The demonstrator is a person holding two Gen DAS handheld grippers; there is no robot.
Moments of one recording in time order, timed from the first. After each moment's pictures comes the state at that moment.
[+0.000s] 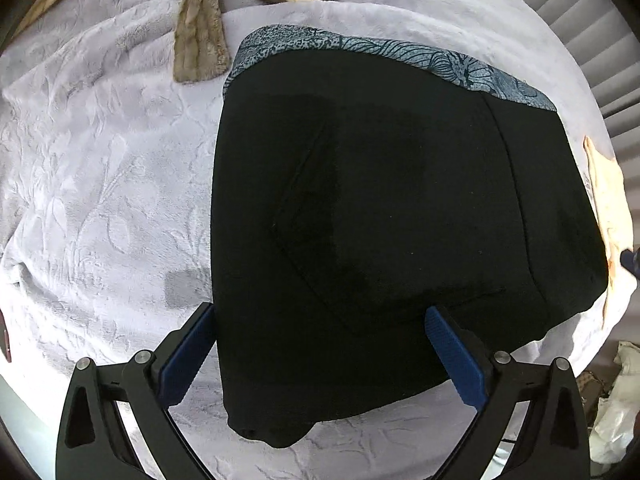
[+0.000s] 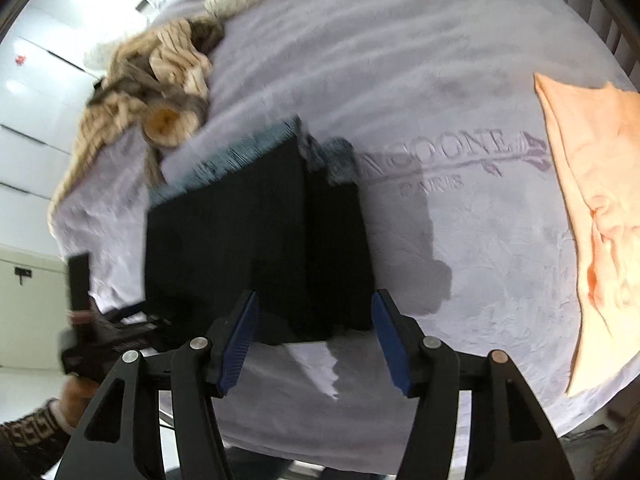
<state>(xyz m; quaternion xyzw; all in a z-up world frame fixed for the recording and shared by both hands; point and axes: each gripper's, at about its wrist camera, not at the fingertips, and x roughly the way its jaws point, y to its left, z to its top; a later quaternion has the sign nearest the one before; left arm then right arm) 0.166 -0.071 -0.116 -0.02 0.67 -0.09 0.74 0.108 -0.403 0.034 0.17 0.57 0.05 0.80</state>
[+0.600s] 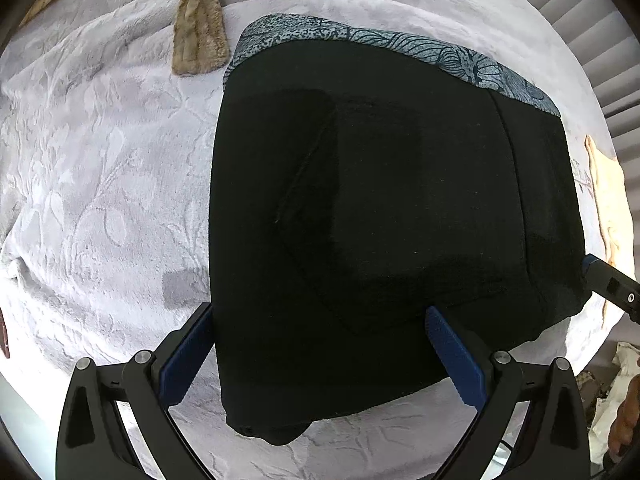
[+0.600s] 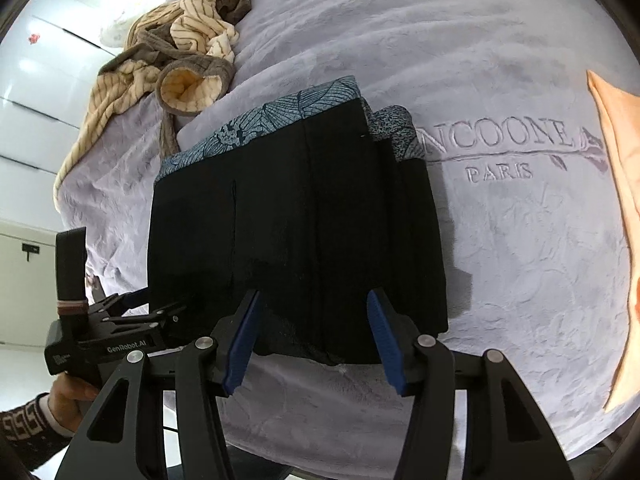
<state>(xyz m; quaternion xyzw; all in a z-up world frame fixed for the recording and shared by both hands) 0.167 -0.074 -0.119 -0.02 0.68 -0.08 0.73 0.122 -0.369 -0.008 0.15 0.60 0.08 0.78</state>
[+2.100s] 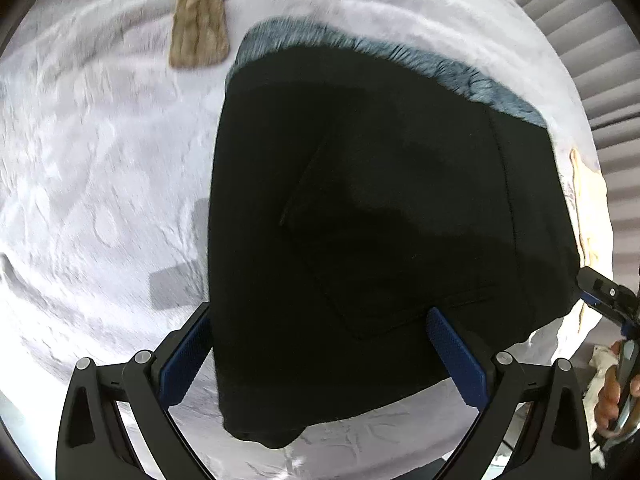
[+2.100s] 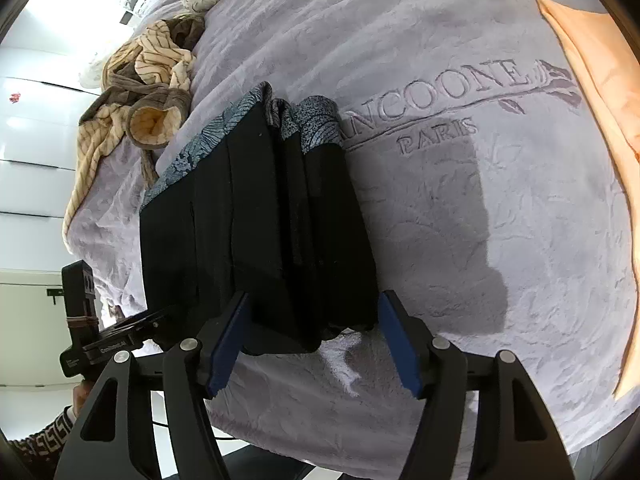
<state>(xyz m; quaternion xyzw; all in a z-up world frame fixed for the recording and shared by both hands) 0.196 -0.048 -0.127 -0.06 0.68 -0.11 0.72 0.111 -0.430 -0.024 0.25 0.60 0.07 0.76</state>
